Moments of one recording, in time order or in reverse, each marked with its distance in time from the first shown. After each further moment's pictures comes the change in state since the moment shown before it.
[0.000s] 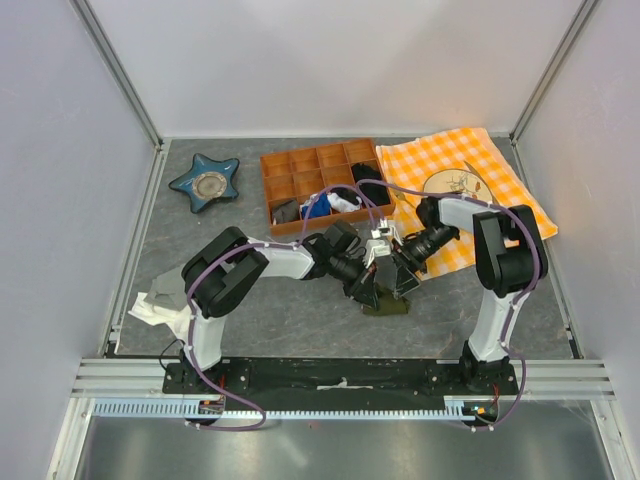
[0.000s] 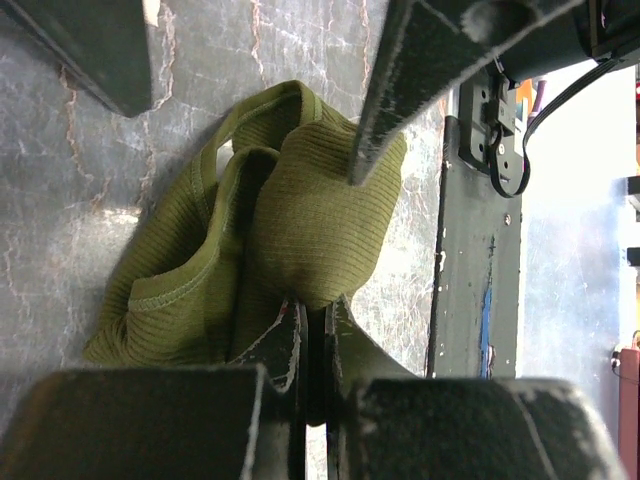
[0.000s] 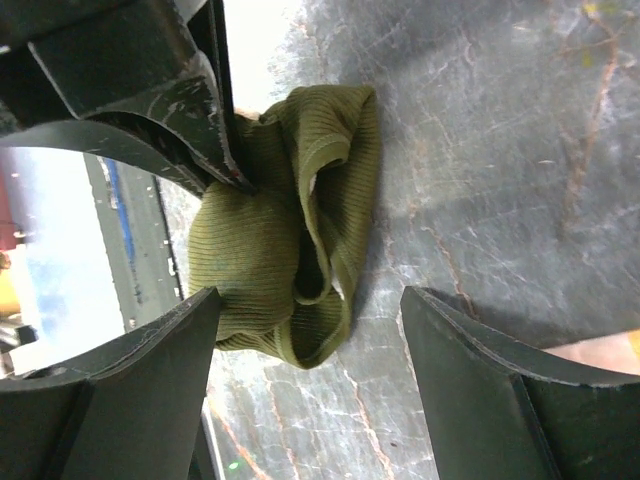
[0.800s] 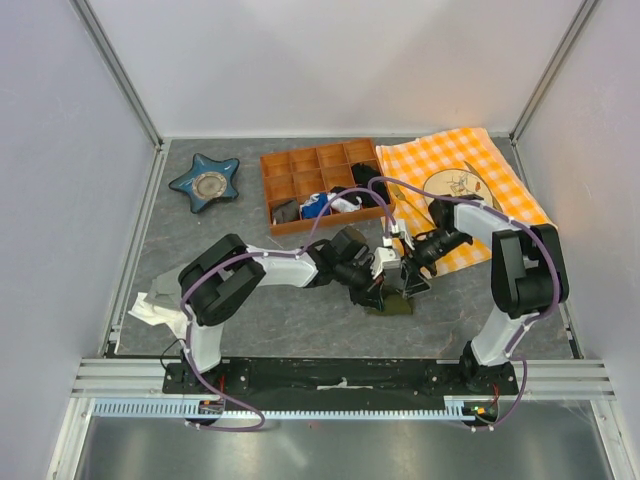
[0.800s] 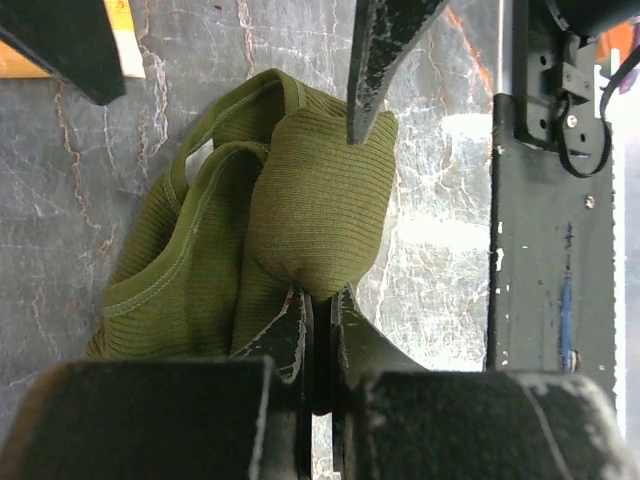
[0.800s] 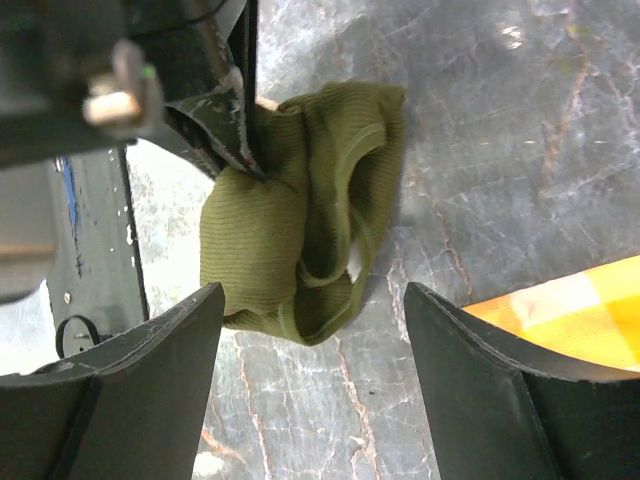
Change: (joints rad) left arm -0.079 -0.061 -0.016 0.002 -0.179 0.175; right arm -0.046 -0.174 -0.083 -0.006 0.014 -0.189
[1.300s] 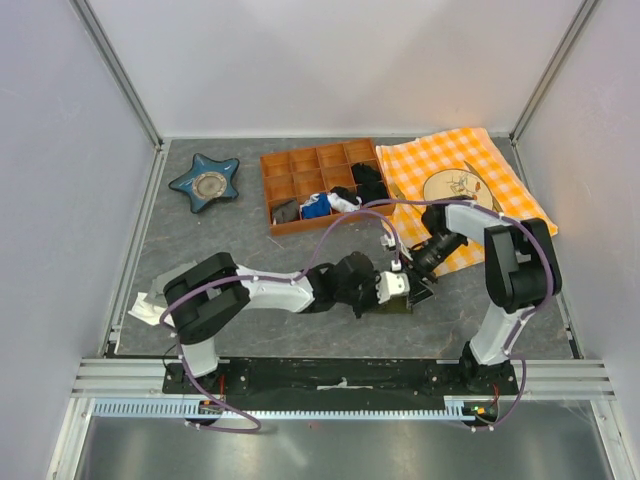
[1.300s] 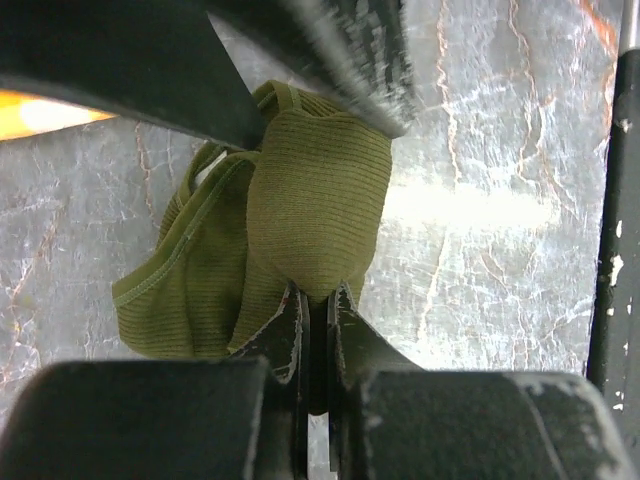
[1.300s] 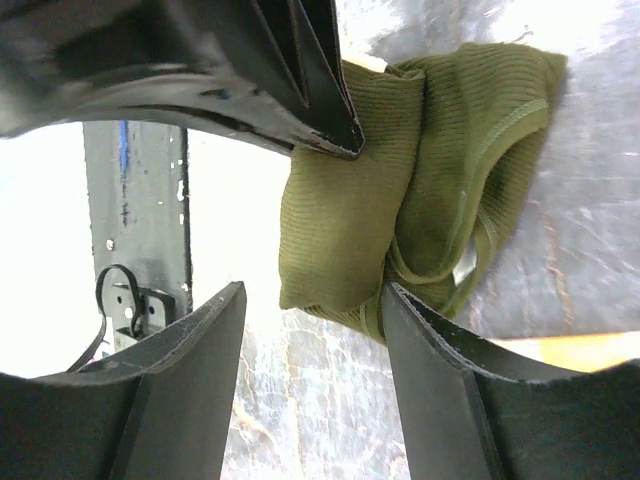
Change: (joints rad) left arm -0.198 -0.137 -0.140 0.116 -0.459 0.218; right arm 0.061 0.077 0.005 -0.143 0.035 -0.133
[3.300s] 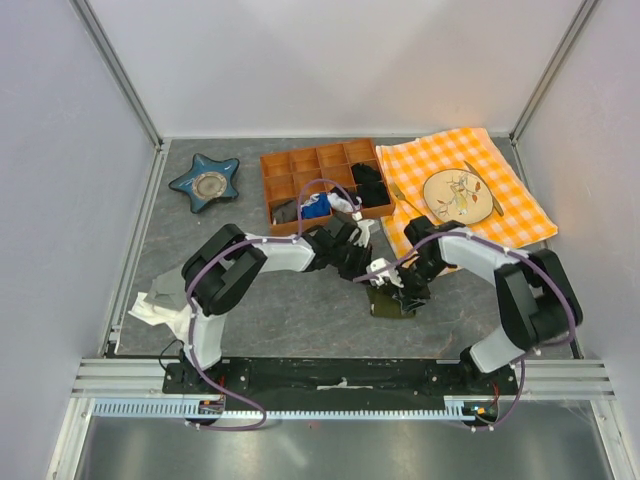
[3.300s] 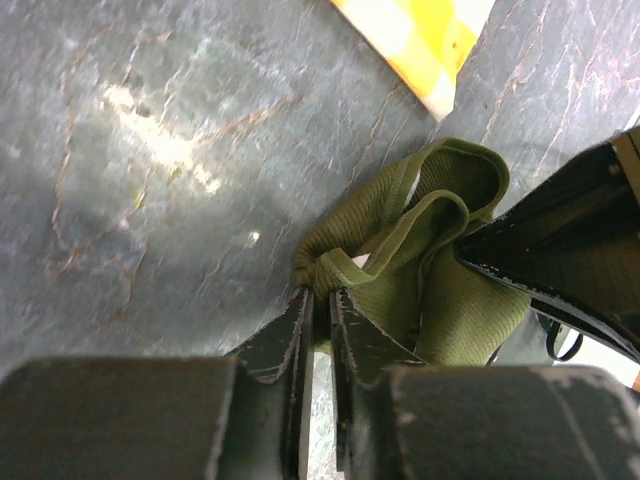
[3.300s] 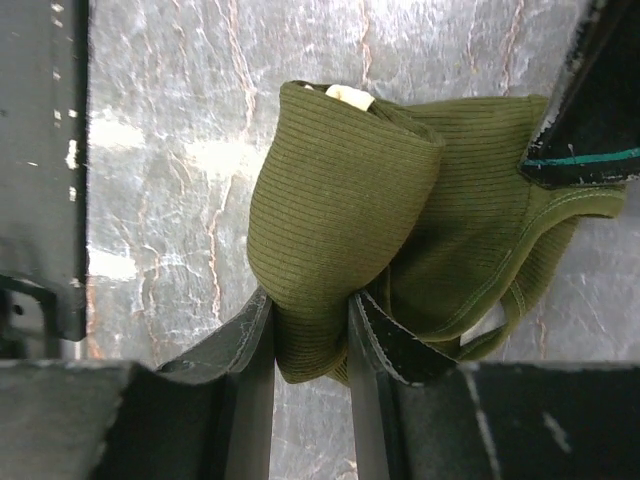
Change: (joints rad) left arm 0.307 0.221 0.256 -0.211 0.259 -0.736; right arm 0.181 -0.321 -0.274 0.374 0.206 0.034
